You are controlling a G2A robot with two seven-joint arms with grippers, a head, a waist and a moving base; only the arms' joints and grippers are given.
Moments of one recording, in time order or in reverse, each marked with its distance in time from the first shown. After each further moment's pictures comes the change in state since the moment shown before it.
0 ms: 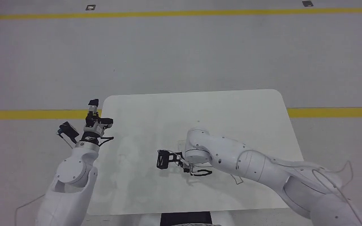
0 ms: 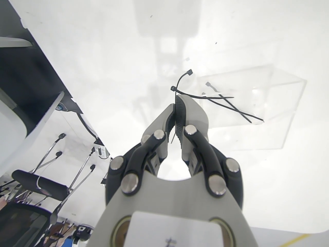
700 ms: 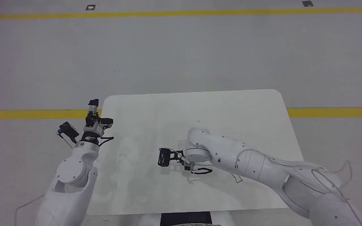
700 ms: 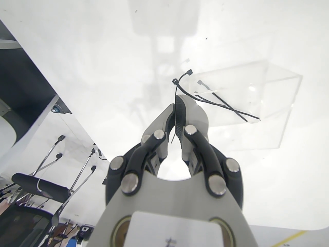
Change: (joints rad) left arm 0.000 0.000 0.000 0.000 0.000 0.000 0.000; right arm 0.001 -0.003 0.000 0.031 -0.016 0.000 -0.014
